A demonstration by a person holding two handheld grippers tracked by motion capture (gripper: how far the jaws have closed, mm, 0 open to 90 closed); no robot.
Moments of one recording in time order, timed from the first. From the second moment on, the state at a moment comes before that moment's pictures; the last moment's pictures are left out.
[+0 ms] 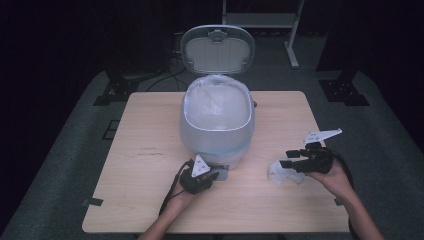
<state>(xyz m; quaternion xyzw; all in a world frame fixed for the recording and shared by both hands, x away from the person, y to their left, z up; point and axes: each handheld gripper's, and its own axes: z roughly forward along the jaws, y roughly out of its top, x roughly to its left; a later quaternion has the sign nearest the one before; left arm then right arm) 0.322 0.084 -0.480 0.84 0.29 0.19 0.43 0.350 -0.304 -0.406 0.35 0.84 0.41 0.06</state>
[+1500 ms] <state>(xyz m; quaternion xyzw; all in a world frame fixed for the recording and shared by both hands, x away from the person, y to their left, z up) 0.321 0.084 -0.480 0.84 0.28 0.19 0.43 0.353 -0.285 -0.468 0.34 0.87 0.34 0.08</state>
